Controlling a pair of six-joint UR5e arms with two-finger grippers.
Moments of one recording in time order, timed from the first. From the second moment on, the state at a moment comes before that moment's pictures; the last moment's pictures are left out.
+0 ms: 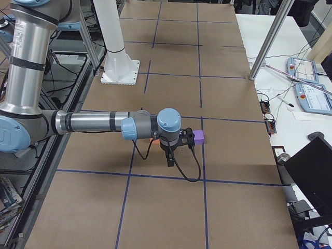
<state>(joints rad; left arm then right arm) -1.58 -1.53 -1.79 -1.32 -2.38 0.28 1.49 -1.81 1.86 -1.54 2.41 -0.05</state>
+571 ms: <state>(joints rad) -1.58 -1.55 -1.74 -1.33 -2.34 0.27 1.50 -1.80 1.87 -1.57 2.40 -0.09</state>
